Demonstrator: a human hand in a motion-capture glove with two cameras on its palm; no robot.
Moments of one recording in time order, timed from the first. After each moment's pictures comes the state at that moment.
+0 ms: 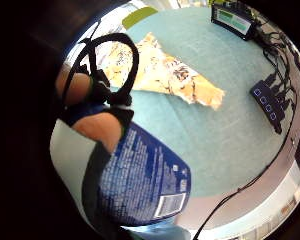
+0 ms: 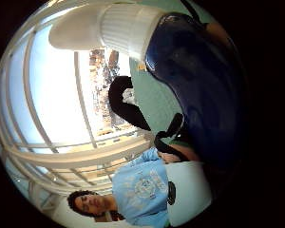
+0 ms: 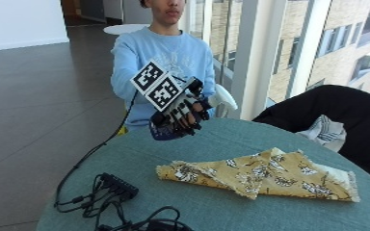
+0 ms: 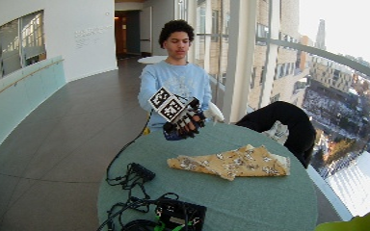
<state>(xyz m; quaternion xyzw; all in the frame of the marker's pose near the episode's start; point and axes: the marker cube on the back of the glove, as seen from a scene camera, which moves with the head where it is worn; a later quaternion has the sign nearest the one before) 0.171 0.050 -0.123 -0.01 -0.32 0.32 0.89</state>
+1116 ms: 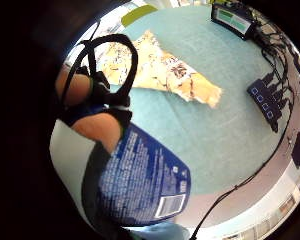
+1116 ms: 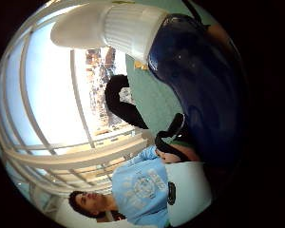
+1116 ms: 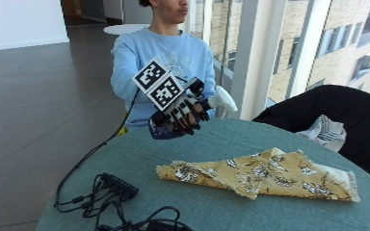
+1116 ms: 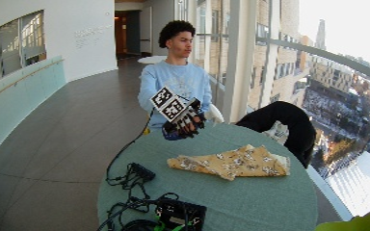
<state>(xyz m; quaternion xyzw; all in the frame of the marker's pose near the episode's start) 0.170 0.049 -0.123 -0.03 -0.30 0.32 0.90</state>
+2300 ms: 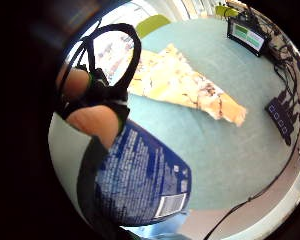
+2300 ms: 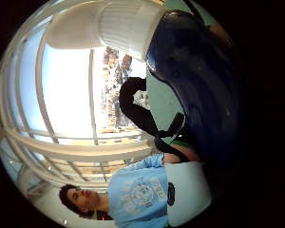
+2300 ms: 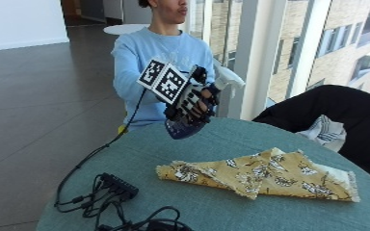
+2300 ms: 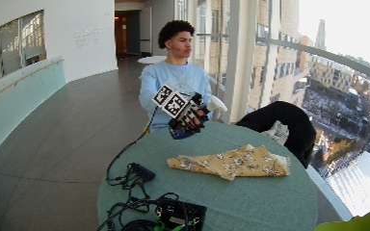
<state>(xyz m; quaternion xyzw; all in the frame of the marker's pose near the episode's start) 0.141 0.030 -0.132 0.09 -0.35 0.26 0.89</state>
